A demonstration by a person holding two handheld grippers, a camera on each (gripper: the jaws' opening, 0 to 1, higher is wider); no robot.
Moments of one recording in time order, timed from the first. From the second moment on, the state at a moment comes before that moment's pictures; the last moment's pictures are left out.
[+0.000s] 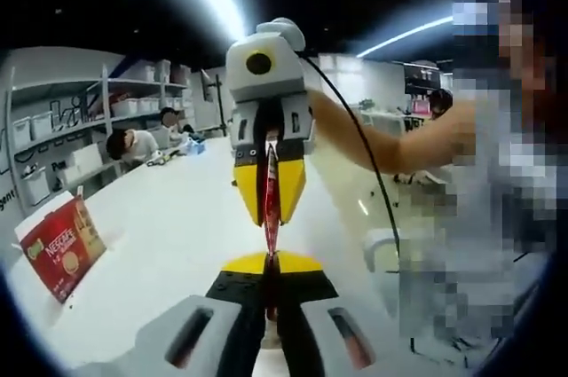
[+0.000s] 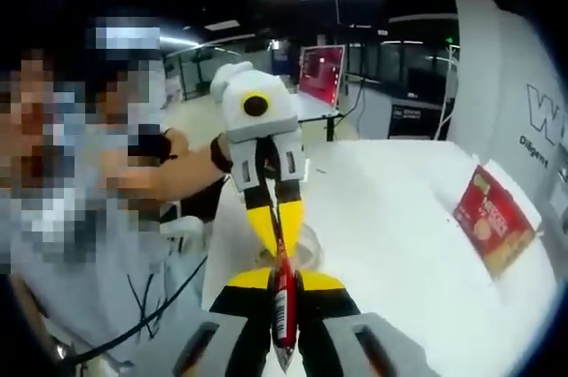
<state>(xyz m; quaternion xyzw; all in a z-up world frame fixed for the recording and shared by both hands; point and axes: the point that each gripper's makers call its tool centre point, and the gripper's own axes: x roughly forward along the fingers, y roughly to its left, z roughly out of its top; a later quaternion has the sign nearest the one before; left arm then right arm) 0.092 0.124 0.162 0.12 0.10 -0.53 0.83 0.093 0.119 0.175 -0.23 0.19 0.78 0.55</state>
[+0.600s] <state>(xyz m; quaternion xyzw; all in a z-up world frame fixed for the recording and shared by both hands) 0.088 0.127 0.176 0.07 0.05 -0.54 0.84 0.103 0.115 0.189 -0.01 0.05 0.79 0.61</state>
